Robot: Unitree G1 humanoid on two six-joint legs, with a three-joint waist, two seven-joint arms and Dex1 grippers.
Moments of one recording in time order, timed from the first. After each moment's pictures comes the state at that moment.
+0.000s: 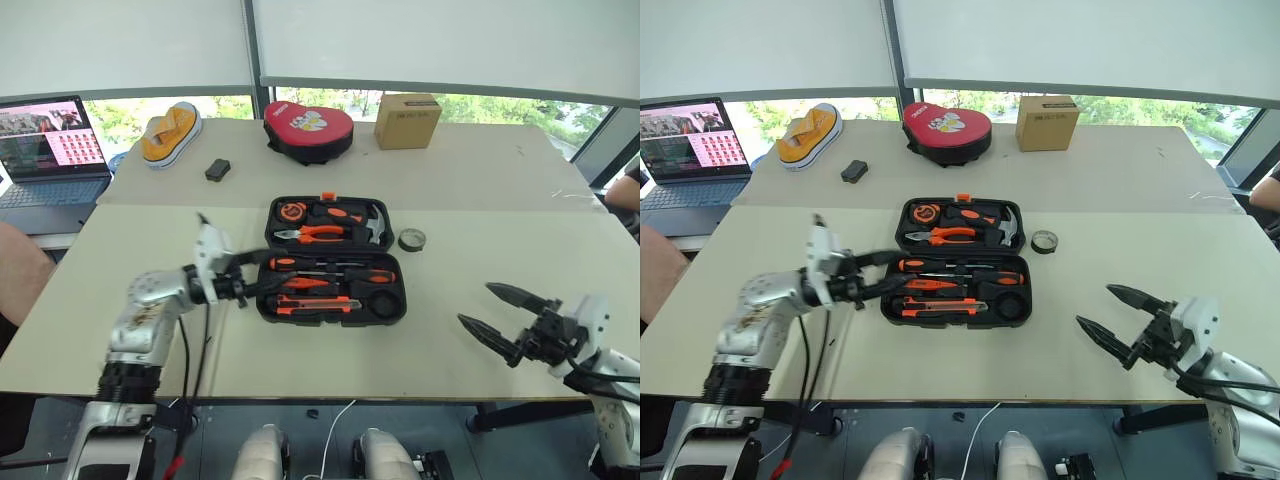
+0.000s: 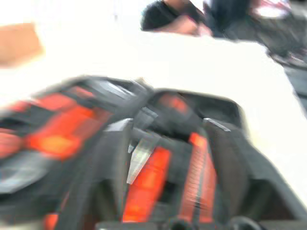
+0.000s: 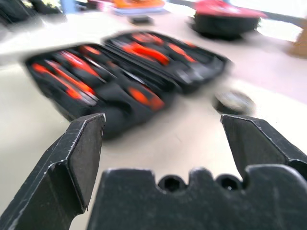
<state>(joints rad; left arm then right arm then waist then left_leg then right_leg) -0.32 0.51 0.16 0.10 -0.47 0.09 -1.16 0.16 -0.61 -0.40 0.04 0.49 -0.08 1.01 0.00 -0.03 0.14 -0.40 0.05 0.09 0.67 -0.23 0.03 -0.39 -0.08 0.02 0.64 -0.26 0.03</state>
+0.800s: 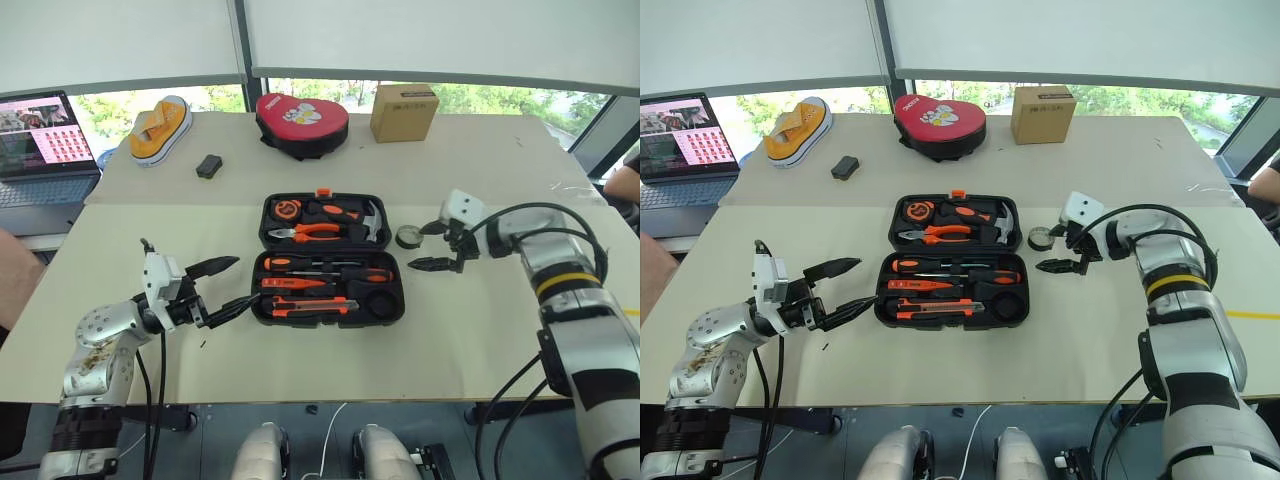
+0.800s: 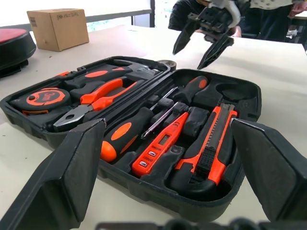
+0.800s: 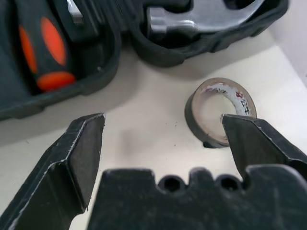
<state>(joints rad) -0.16 0.57 0.19 0.05 -0.51 0.03 -1.16 -1.09 -0.62 0.24 1.13 -0.15 -0.17 1.19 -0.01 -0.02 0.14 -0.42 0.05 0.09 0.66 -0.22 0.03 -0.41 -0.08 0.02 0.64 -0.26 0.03</state>
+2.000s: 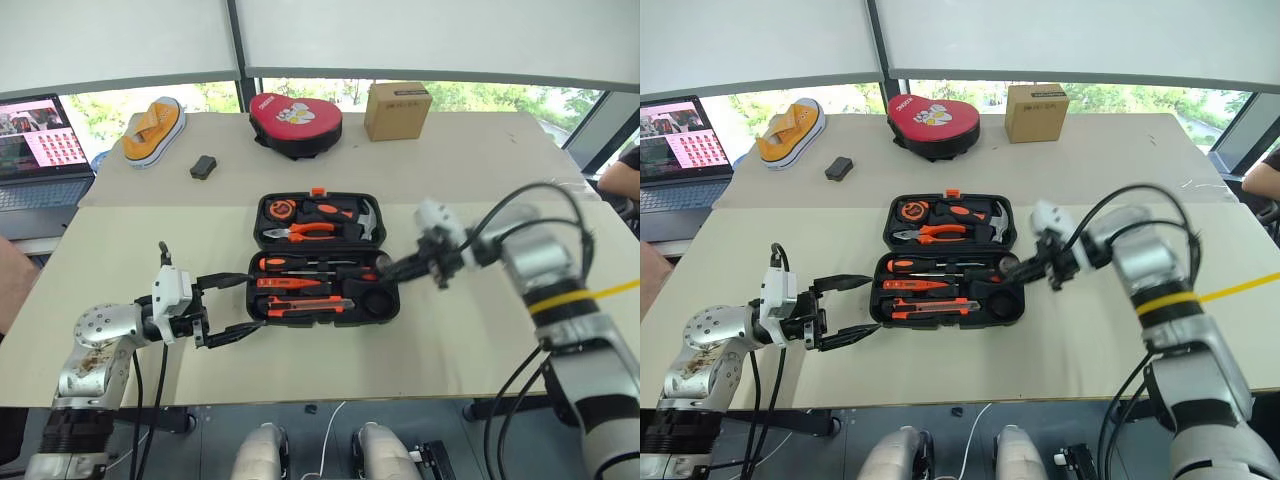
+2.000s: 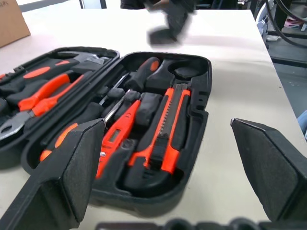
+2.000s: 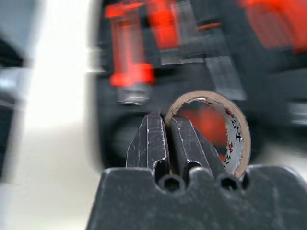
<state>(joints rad) -0.15 0.64 0.13 0.01 -0.47 0.00 -1.28 -0.79 -0.67 0.32 0.27 0.20 0.47 1.54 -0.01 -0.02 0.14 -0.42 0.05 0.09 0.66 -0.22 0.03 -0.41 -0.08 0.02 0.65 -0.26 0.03</state>
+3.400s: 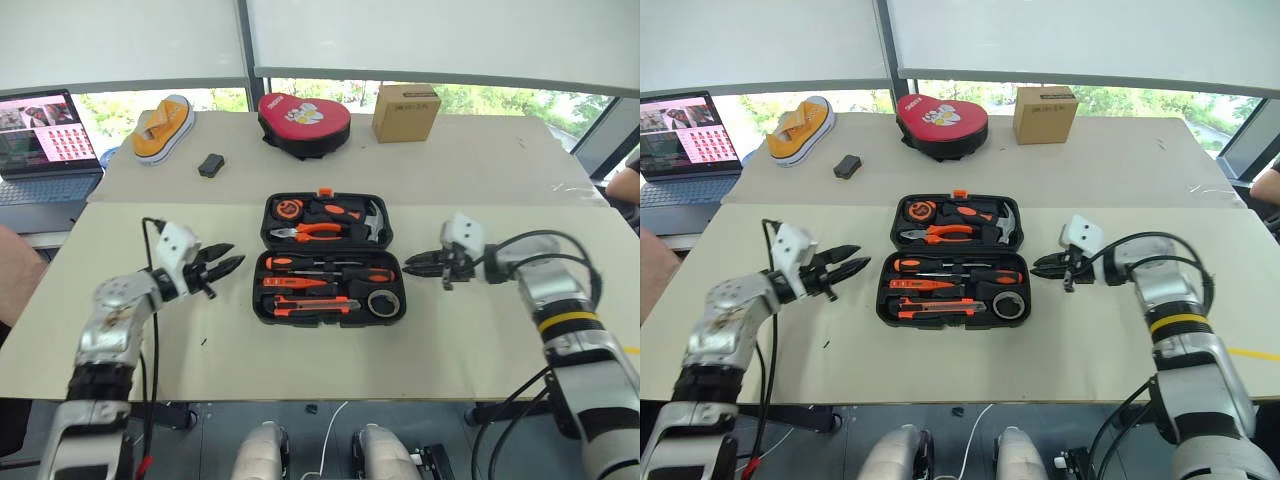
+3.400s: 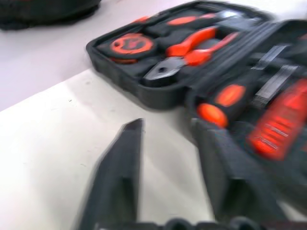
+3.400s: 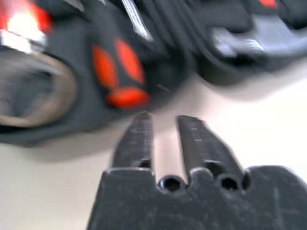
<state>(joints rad) -0.48 0.56 0.06 0.36 -0.24 0.15 -0.86 -0.80 -0.61 0.20 0.83 0.05 -0.16 1.17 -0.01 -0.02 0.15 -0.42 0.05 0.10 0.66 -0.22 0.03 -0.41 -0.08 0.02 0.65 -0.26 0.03</state>
